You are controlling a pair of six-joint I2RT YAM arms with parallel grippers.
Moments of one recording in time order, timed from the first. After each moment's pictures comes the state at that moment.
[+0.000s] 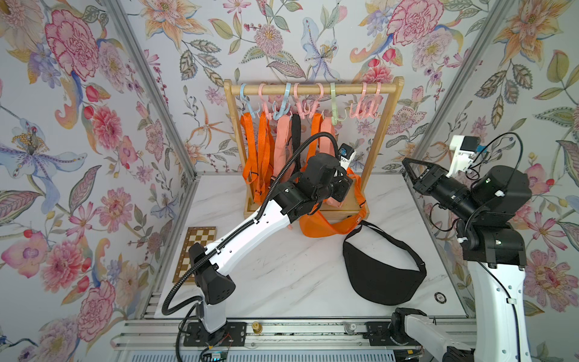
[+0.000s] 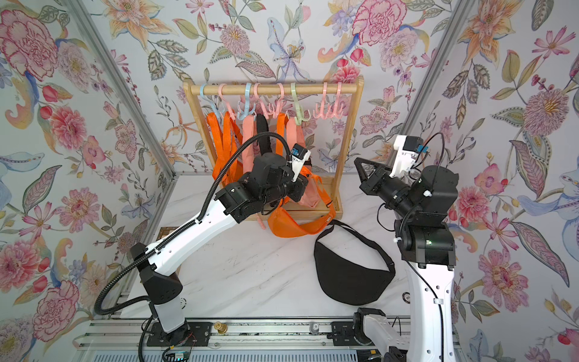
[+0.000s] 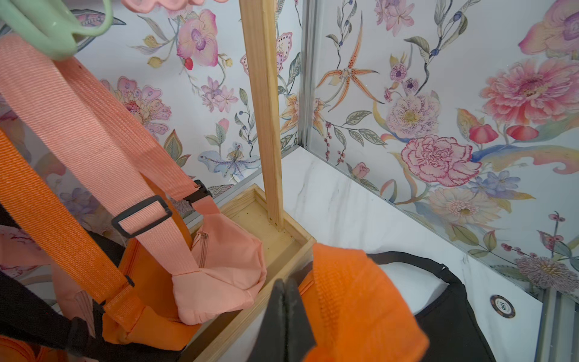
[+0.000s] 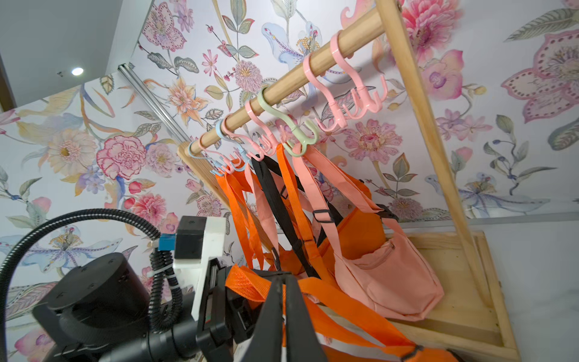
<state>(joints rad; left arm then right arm) -0.92 1.85 2.08 -0.56 -0.13 -0.05 -0.05 1.02 1.52 -0.50 -0.60 0.56</state>
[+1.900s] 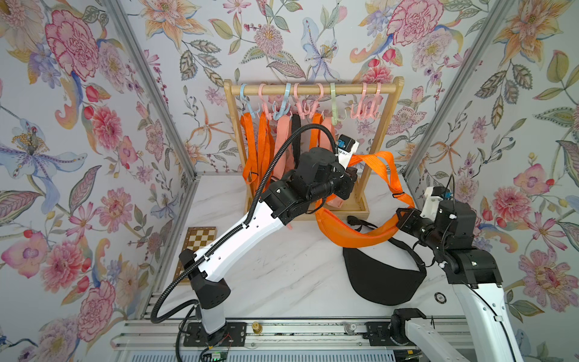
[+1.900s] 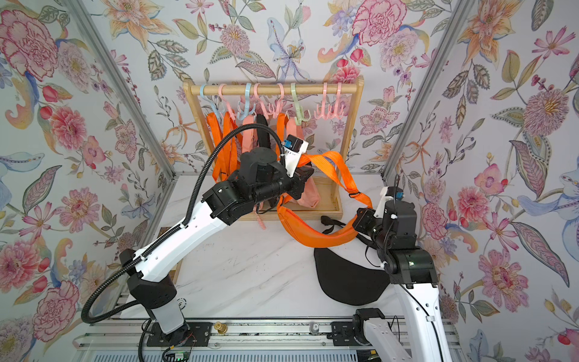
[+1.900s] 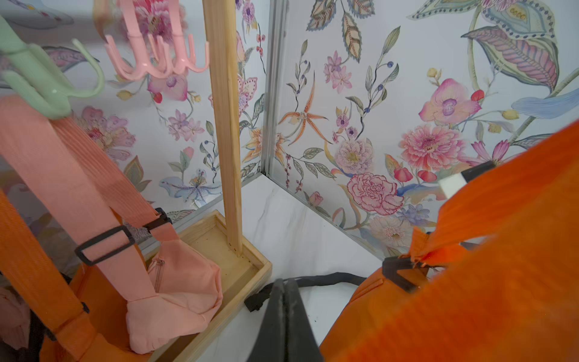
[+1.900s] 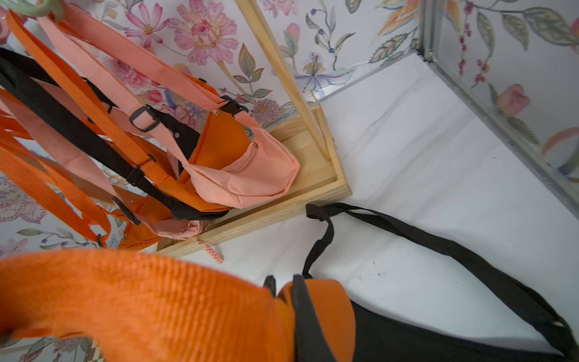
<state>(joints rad) -0.95 1.80 2.10 -0.54 -0.02 -0.17 0.06 0.83 1.18 -0.86 -0.07 0.50</state>
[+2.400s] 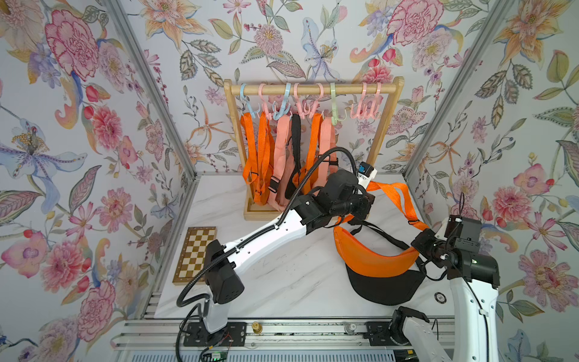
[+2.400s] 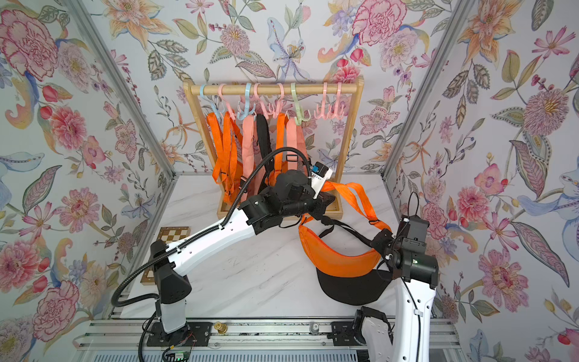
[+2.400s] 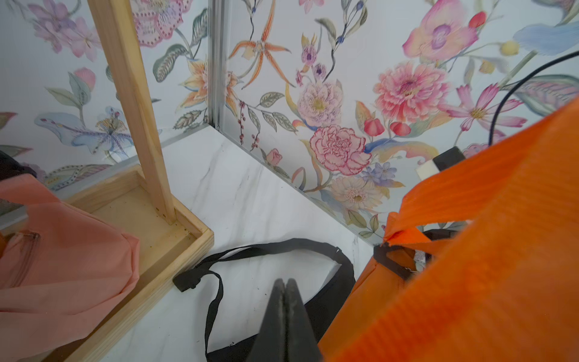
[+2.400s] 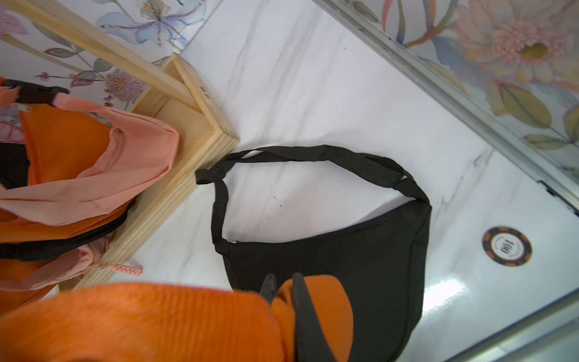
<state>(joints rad) -1.01 1.96 2.00 -0.40 0.10 -0.29 -0.32 0.83 1.03 -1.08 -0.13 0.49</state>
